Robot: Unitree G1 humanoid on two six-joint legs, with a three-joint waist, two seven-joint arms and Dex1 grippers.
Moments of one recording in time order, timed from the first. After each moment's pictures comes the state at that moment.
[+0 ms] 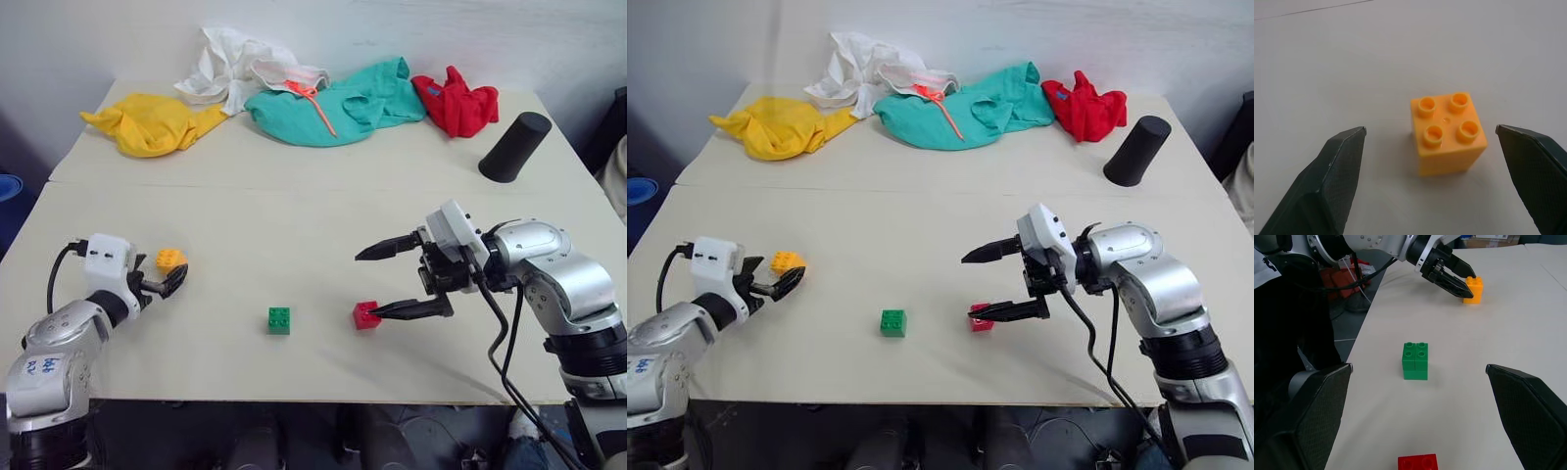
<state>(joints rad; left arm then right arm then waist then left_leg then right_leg) -0.12 0.57 0.39 -0.25 -0.31 0.75 -0.38 -0.57 -0.74 0.10 -0.20 0.58 0.49 1.38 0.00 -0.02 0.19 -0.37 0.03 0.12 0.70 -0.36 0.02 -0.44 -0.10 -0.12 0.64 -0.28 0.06</state>
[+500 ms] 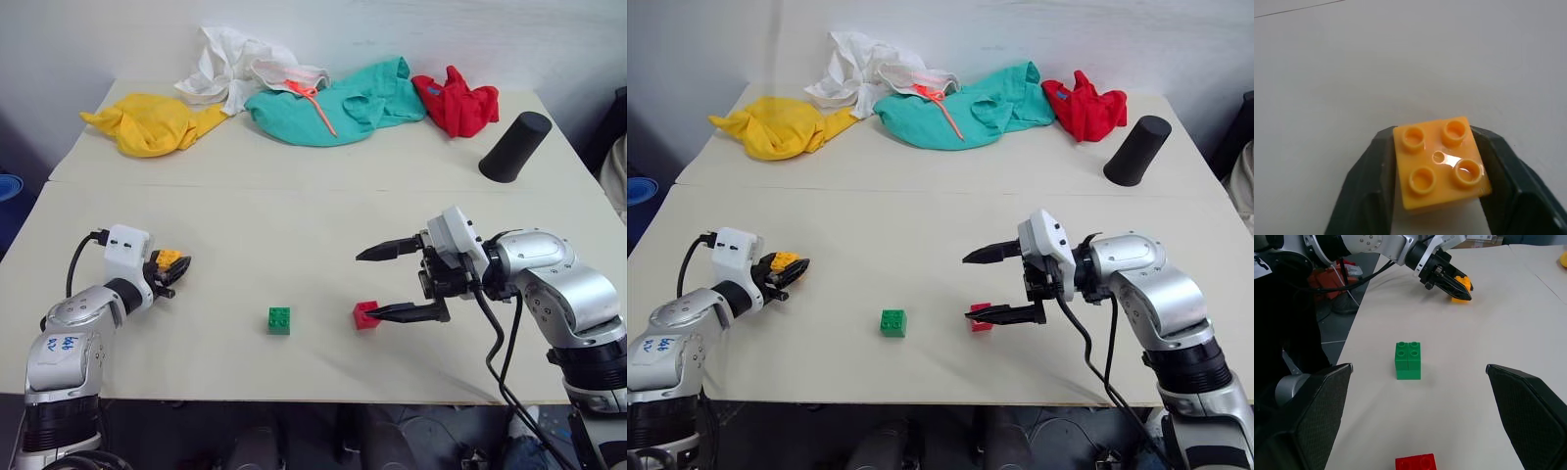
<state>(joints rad) -0.18 0.59 0.34 -0.17 -0.30 0.72 -0.41 -0.51 -0.74 0.08 -0.25 0.58 0.49 1.31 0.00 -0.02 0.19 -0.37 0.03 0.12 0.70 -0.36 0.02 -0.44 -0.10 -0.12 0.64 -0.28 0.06</state>
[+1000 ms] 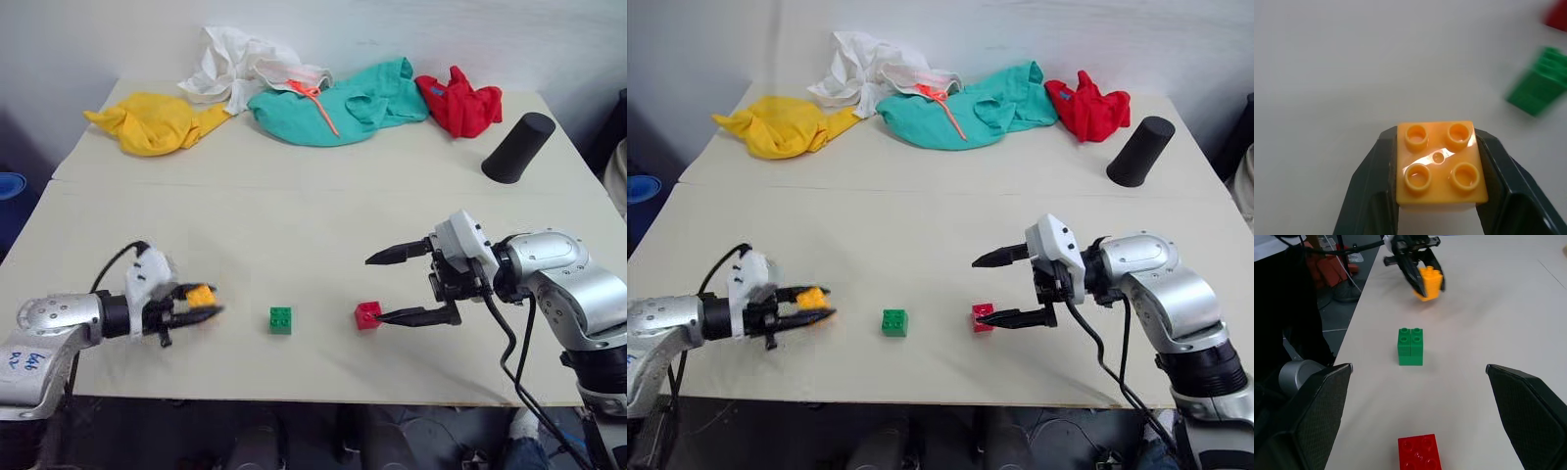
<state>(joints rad) -0.03 0.95 0.21 -0.27 -0.42 0.45 -1.10 -0.48 -0.81 0.07 -0.25 0.57 0.47 1.35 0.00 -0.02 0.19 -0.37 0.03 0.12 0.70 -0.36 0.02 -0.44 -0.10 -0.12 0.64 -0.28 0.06</state>
